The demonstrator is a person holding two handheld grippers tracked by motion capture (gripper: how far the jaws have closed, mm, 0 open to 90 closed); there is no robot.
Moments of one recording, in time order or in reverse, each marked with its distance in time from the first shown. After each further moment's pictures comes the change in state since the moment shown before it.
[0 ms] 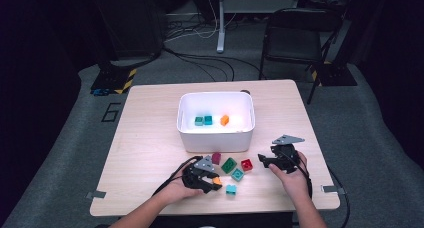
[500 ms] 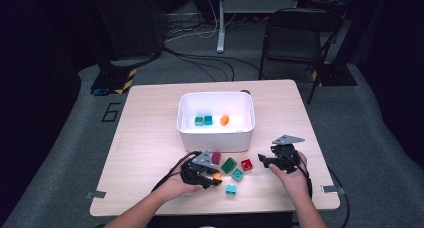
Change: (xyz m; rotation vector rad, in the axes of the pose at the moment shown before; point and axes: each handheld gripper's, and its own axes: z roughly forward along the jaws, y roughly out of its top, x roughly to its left) left arm 0.002 0.017 -0.020 -0.020 0.006 0.014; right arm -0.001 0.000 0.000 -0.002 0.001 -0.004
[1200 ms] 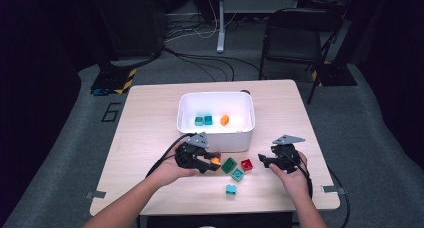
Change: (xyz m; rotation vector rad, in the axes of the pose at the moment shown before) left arm 0.010 0.048 -0.053 -0.037 0.000 -0.028; right arm 0.000 0.000 0.000 0.001 0.001 0.012
